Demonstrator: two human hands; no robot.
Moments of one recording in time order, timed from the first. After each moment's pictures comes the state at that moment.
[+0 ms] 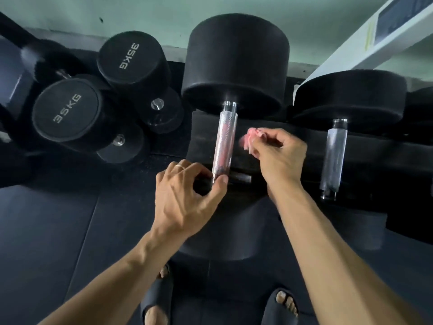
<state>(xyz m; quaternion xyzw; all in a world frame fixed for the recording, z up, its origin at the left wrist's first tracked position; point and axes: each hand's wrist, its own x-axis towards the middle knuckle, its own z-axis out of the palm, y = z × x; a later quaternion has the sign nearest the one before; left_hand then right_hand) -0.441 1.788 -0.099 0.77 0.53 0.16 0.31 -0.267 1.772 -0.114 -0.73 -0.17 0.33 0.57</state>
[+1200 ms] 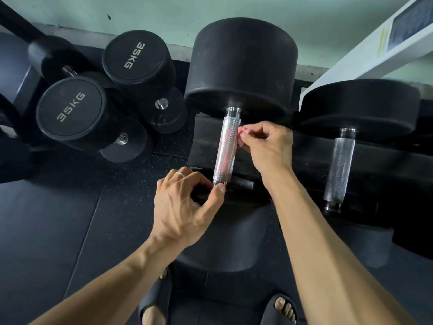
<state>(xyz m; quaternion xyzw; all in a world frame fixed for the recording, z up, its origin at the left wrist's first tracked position) -0.444 1.787 -0.112 0.77 0.52 0.20 0.32 -0.257 1.803 -0.121 -0.75 -0.24 0.37 0.50</state>
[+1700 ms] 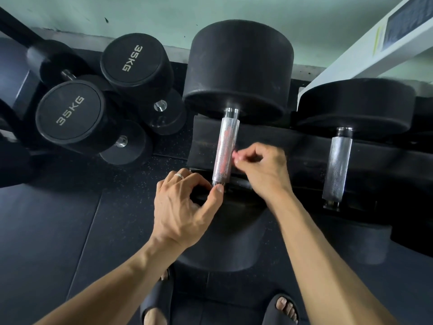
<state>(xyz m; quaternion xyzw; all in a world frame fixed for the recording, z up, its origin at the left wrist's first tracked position) -0.444 1.786 -0.111 0.76 0.53 0.20 0.31 -0.269 1.773 -0.122 -0.77 -0.31 0.39 0.39</state>
